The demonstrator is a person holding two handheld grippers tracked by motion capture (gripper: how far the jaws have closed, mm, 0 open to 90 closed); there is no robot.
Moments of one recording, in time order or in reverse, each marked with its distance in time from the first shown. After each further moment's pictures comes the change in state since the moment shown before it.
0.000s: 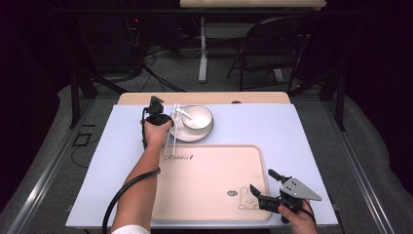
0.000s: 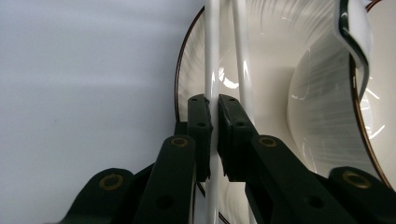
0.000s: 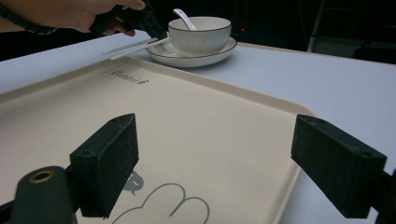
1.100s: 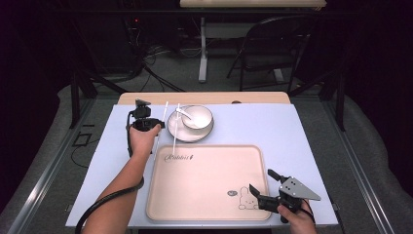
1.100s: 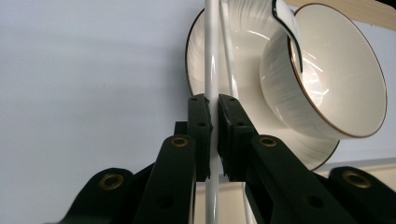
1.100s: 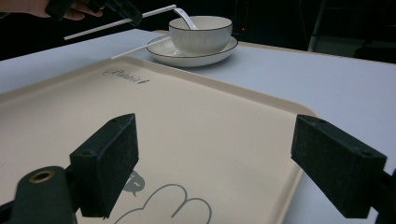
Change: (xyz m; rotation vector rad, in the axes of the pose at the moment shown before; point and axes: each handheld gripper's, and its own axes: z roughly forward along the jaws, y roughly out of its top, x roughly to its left) left arm 0.011 -0.031 -0.063 -0.085 -0.040 0.027; right arm 0.001 0.000 0.001 0.004 0.001 0.004
